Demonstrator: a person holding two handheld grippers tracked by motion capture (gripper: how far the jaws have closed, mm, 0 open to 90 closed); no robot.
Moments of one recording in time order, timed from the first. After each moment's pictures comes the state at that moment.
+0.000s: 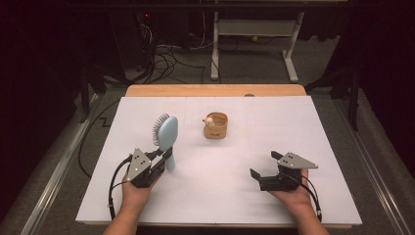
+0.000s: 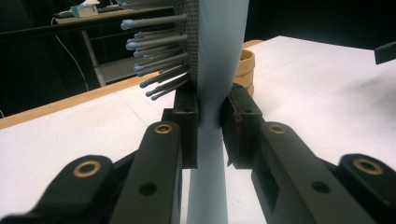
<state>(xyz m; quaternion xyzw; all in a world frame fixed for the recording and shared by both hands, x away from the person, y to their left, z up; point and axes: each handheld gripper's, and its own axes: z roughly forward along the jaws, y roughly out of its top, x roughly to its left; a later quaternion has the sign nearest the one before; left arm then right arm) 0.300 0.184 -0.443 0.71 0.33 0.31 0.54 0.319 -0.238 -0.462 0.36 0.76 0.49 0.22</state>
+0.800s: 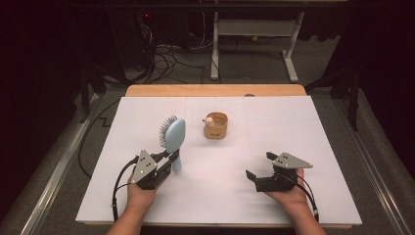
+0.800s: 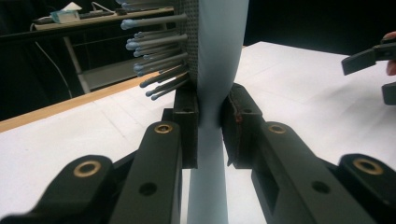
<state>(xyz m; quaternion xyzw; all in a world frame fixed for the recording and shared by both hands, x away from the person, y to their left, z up) 0.297 0.169 -0.442 0.72 0.31 0.29 0.56 0.319 -0.227 -0.462 0.36 0.77 0.48 0.21</state>
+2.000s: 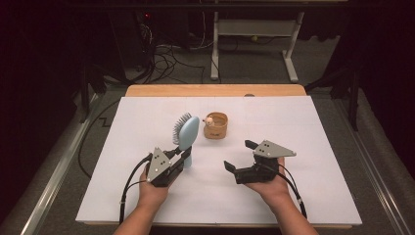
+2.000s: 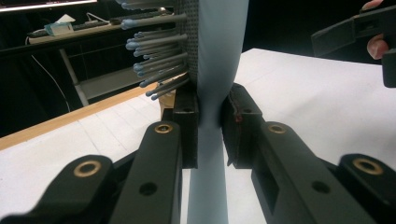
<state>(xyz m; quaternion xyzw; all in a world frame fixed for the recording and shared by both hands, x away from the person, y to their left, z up) 0.302 0.135 -0.436 0.72 0.29 0.30 0.56 0.324 -0.166 -0.413 0.31 0.76 0.54 0.19</state>
